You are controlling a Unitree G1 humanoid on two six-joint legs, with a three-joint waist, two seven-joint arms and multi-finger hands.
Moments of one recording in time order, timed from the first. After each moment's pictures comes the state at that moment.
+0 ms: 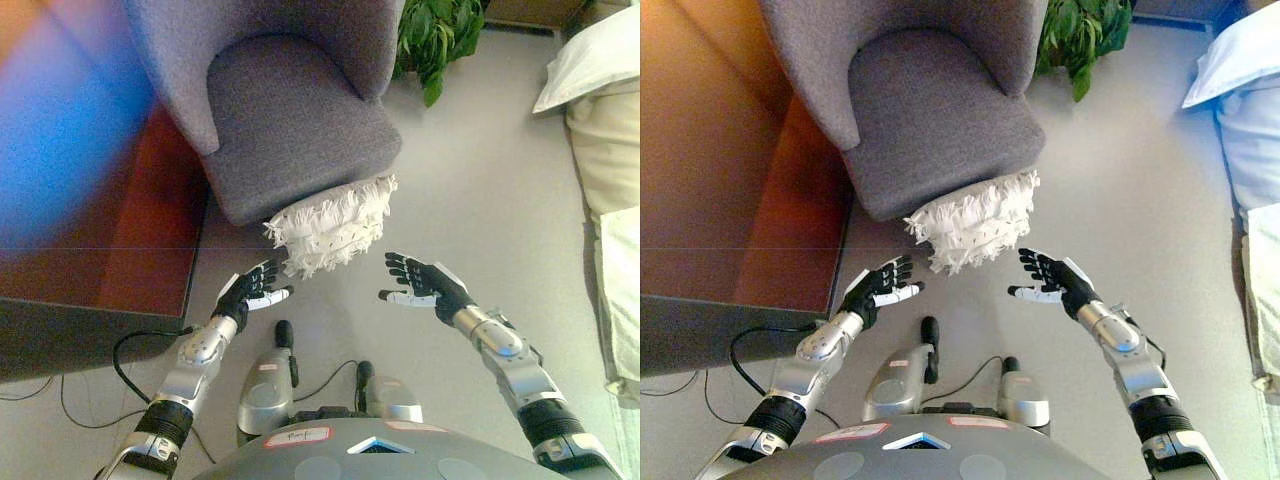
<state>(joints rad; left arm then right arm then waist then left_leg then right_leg) 0.04 0.39 -0.26 0.46 -0.29 -0.07 -0.10 0.08 -0.48 0.21 0.34 0.15 -0.09 0.31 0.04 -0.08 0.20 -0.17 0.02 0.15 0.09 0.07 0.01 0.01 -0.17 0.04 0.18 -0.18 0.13</state>
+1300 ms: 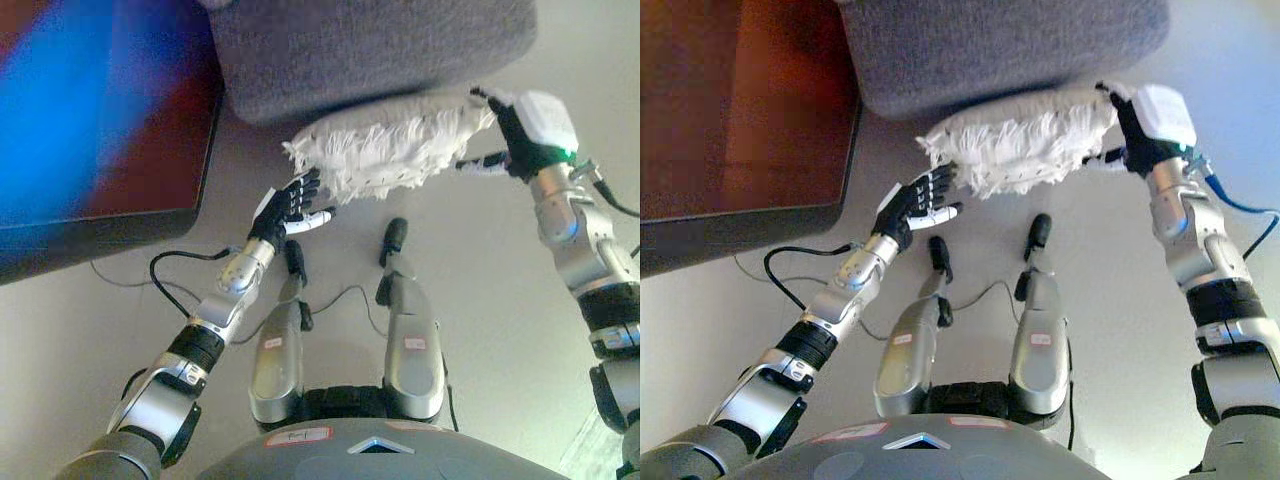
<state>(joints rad) -0.33 0.35 -0.43 0.45 -0.40 -0.14 0.02 -0.52 -0.81 0.28 0.44 -0.49 -0.10 -0.15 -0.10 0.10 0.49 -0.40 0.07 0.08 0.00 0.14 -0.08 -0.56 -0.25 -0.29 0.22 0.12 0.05</state>
